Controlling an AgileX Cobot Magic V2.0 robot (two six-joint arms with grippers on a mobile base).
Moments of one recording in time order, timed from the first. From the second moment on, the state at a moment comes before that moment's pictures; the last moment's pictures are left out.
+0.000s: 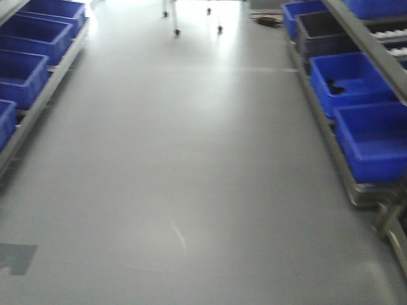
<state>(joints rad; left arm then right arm) -0.02 0.03 0.03 0.01 0.10 -0.04 0.02 -0.02 -0.33 0.07 0.59 -0.14</state>
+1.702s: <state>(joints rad) -0.02 0.03 0.03 0.01 0.10 -0.04 0.02 -0.02 -0.33 0.07 0.59 -0.14</state>
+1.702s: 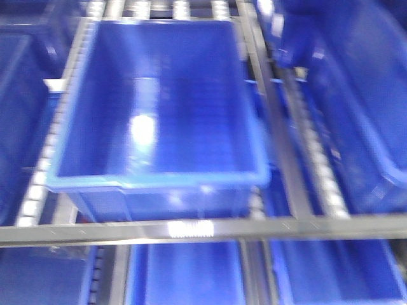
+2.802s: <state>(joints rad) -0.02 0.03 0.03 0.01 0.10 -0.04 0.02 -0.02 -0.33 0.07 0.59 -0.14</state>
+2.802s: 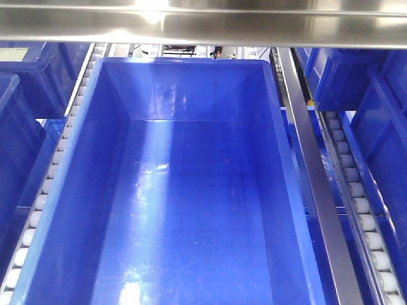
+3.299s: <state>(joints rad) -0.02 0.03 0.03 0.01 0.10 -0.04 0.02 -0.02 -0.33 0.07 0.59 -0.14</state>
